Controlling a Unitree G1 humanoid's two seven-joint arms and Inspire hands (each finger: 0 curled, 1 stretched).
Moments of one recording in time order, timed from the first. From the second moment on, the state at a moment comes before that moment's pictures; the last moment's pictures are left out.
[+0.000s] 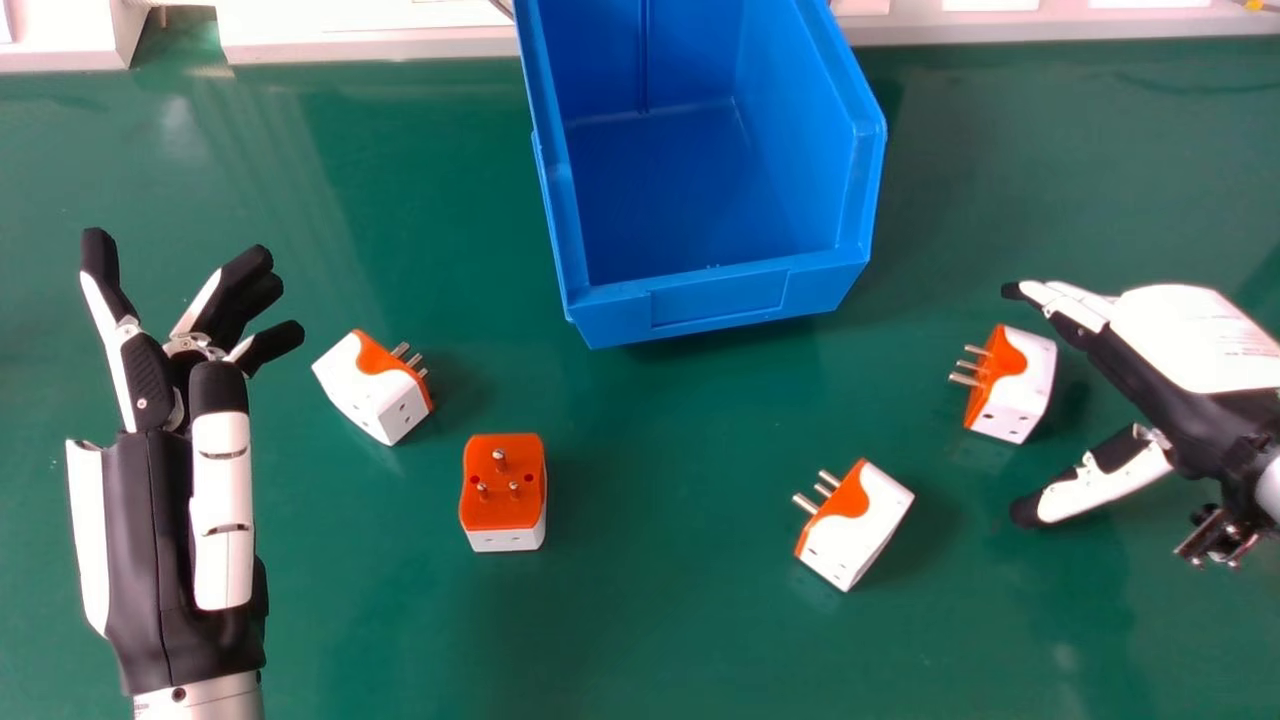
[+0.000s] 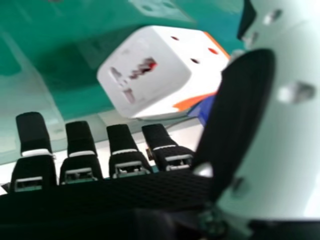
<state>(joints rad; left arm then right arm) 0.15 0.05 0.24 0.37 -0.13 -0.99 -0.09 -0.54 -0.75 0.35 1.09 -0.73 -0.65 -0.25</state>
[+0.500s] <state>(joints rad) 0.14 0.05 0.24 0.37 -0.13 -0.99 -0.09 -0.61 -0.74 0.45 1.15 -0.80 -0.64 -0.31</state>
